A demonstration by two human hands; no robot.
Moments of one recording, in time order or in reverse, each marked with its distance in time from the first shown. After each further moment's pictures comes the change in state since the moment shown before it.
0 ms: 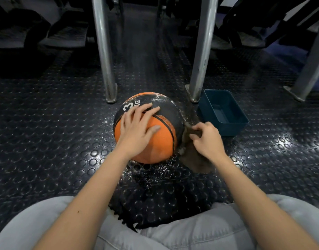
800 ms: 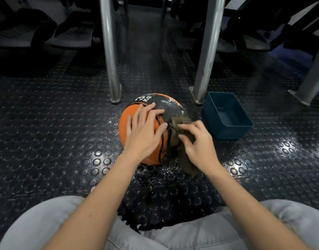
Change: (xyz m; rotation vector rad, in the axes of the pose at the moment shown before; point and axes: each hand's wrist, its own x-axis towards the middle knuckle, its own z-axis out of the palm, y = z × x) left_hand -0.002 0.019 -0.002 -0.054 0.010 -0.126; right_hand -0.021 -0.032 0.008 0.214 0.130 -0.367
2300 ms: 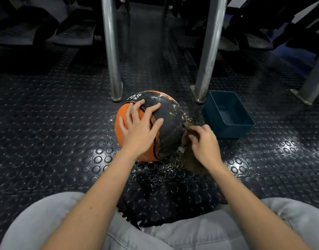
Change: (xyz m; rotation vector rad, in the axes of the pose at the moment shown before) left_hand 0.000 -0.007 -0.001 -0.028 0.042 -0.118; right_hand -0.003 0.032 0.010 -0.167 -0.071 0.265
